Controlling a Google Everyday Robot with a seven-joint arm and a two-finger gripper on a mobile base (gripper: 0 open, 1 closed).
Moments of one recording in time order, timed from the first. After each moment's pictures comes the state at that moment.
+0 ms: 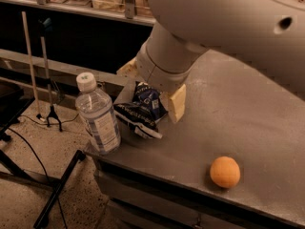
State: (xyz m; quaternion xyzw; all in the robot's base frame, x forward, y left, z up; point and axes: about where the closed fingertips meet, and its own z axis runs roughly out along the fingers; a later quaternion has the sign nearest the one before) arm 0.478 0.011 0.911 -0.93 0.30 -0.13 0.19
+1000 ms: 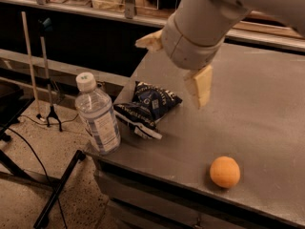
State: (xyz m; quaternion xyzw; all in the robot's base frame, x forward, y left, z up) arm 0.492 -0.035 0.946 -0.90 0.37 -0.12 0.19
